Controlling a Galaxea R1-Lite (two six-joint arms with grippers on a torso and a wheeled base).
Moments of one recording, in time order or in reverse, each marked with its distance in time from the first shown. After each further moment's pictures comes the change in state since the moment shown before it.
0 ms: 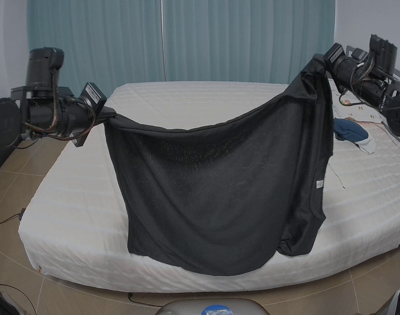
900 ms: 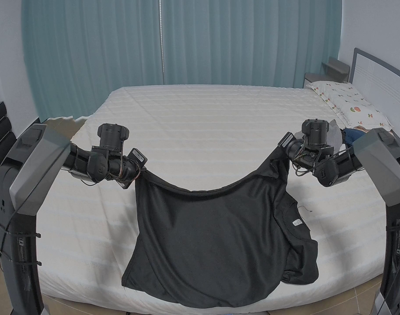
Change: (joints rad) left arm 0.034 0.665 -0.200 -0.220 0.004 -0.073; right arm -0.011 0.572 -0.030 -0.147 -0.073 0.071
